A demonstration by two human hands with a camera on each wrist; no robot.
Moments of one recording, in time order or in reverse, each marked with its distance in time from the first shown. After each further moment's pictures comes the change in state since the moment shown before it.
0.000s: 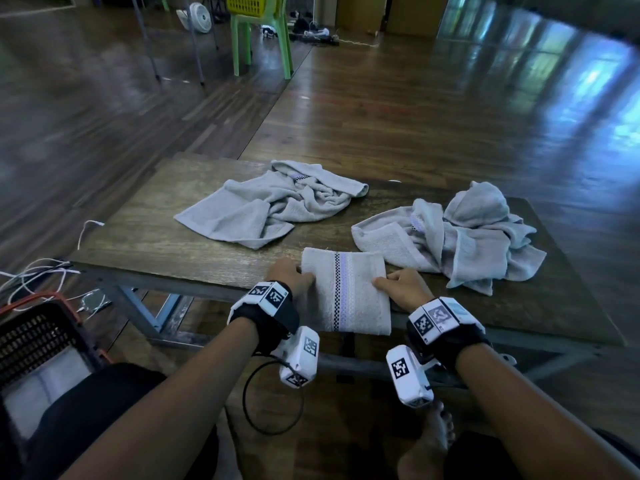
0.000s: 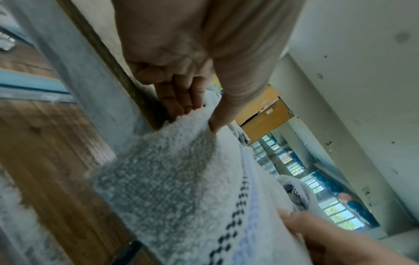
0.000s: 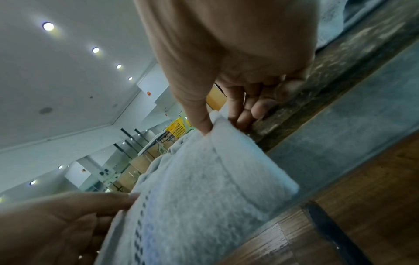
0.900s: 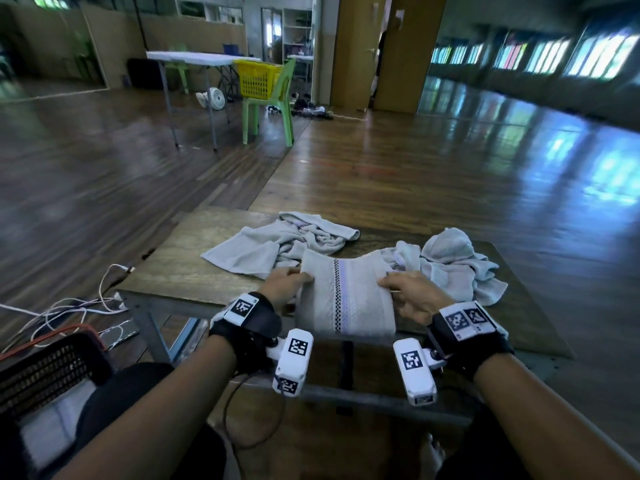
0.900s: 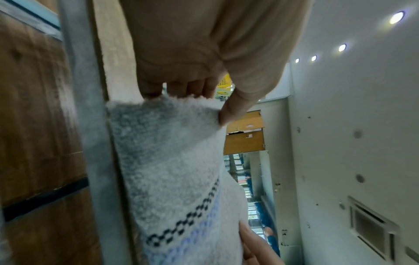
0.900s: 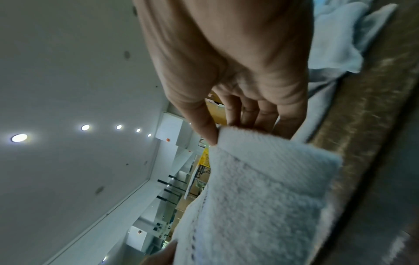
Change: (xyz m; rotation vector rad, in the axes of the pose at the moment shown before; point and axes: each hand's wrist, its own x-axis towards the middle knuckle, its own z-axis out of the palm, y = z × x) left_hand -0.108 0.029 -0.061 -0.746 -0.009 0.018; right_hand -0.103 -0.045 -0.056 0.684 -0.124 -0.016
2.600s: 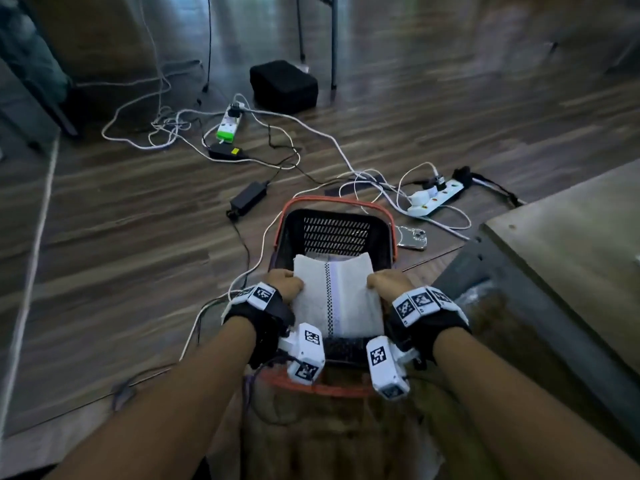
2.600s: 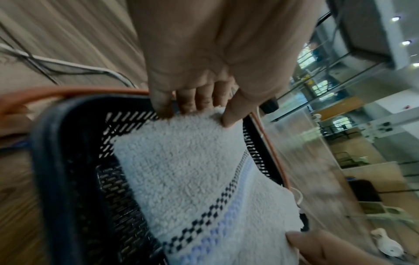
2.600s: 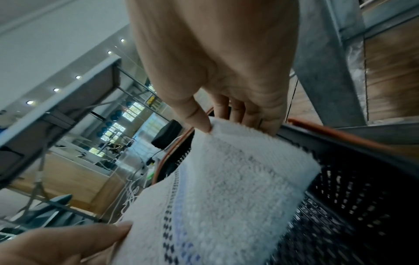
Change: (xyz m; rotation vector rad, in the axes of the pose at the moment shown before) left_hand -0.019 -0.319 -0.439 -0.111 0.865 -0.521; right_hand 0.108 0.202 0.592 -1.019 -0.821 -0.069
